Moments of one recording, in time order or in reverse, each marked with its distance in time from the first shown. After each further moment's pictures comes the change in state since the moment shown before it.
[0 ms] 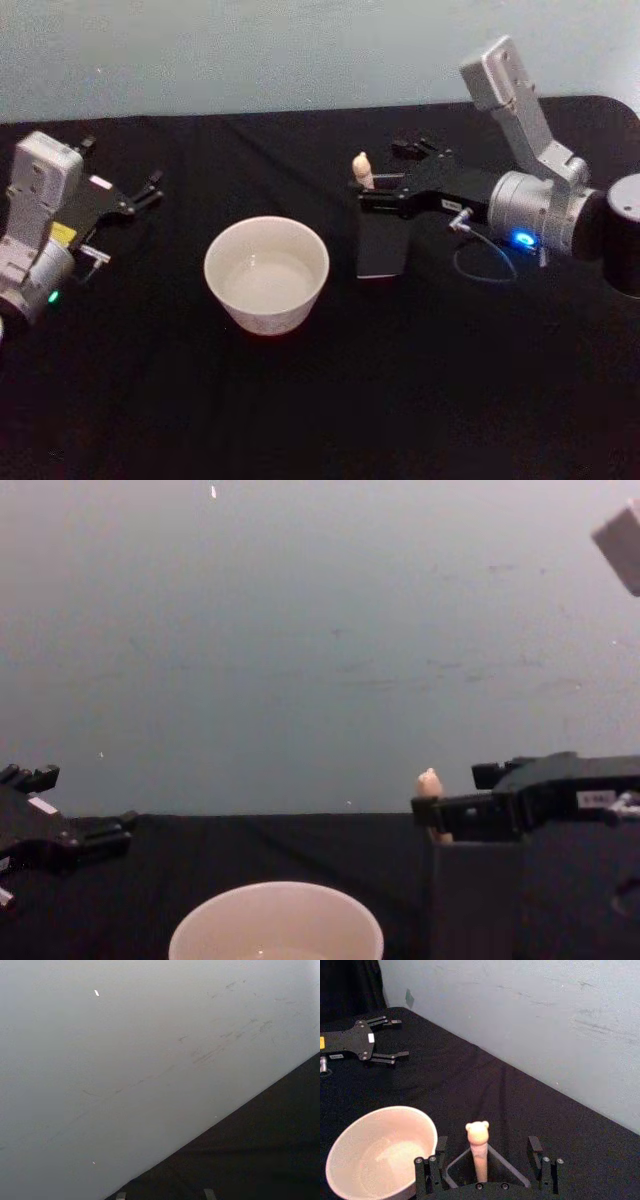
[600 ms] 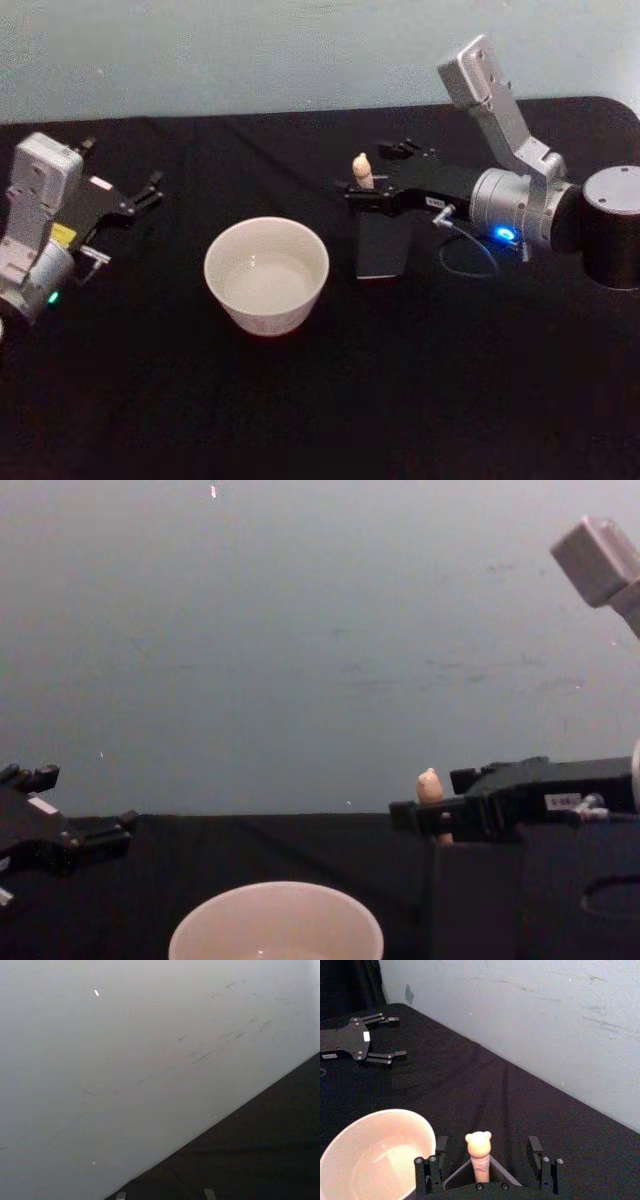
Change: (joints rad) left arm 0.000 0.000 0.000 0.000 0.000 0.000 0.000; right arm 0.047 -0.054 -0.020 0.069 -0.036 0.010 0.015
